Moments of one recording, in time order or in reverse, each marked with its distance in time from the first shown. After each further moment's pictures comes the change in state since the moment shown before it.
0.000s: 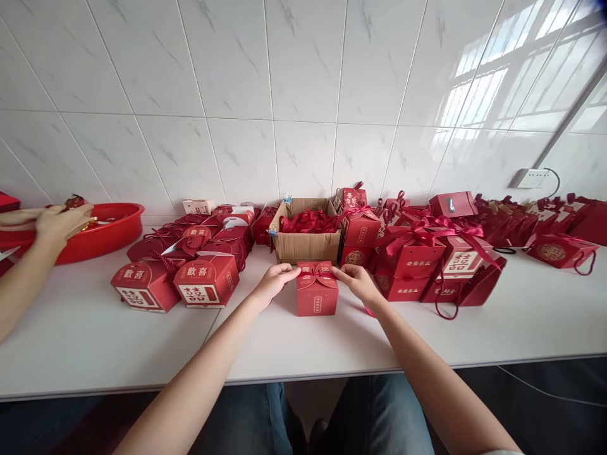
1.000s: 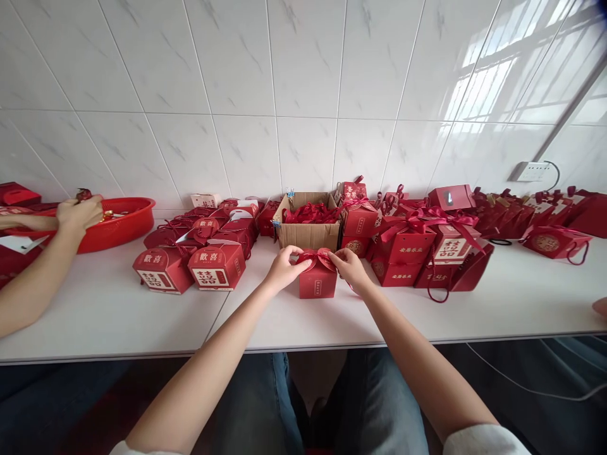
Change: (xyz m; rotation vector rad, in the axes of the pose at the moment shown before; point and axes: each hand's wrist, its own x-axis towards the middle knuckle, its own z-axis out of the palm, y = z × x) left_hand -0.019 0.014 0.023 0.300 0.163 0.153; right_hand -0.005 -0.010 0.019 -0.238 0.222 -0.032
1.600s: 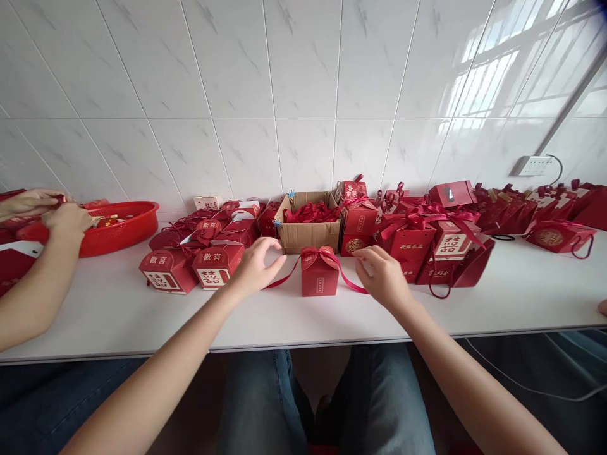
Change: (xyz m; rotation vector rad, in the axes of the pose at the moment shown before) left_hand -0.030 0.031 -0.066 0.418 0.068 0.329; right_hand -0.054 -0.032 -0.067 -0.385 0.151 -0.601
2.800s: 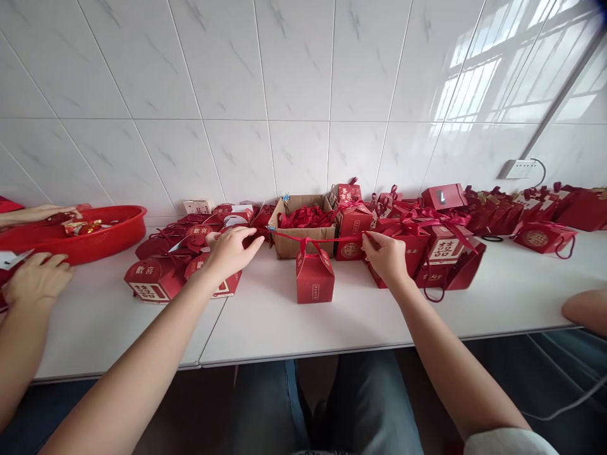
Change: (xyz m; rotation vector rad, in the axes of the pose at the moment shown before) left_hand 0.044 -0.010 -0.037 0.476 0.008 -0.138; right_hand 0.047 0.031 -0.001 -0.079 0.161 0.259
